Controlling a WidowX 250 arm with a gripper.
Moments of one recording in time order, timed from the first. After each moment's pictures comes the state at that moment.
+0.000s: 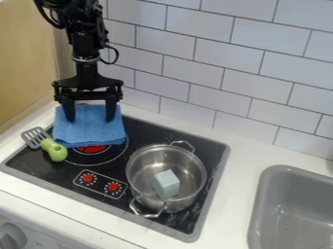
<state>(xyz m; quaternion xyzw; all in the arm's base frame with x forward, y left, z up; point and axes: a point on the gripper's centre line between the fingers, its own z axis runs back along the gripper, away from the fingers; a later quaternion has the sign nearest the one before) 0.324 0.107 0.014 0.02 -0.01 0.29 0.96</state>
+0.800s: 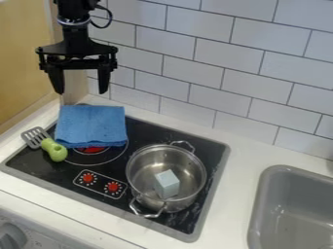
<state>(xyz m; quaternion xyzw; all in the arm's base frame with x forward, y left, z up) 0.307 0.095 0.070 0.03 -0.06 0.28 0.96</state>
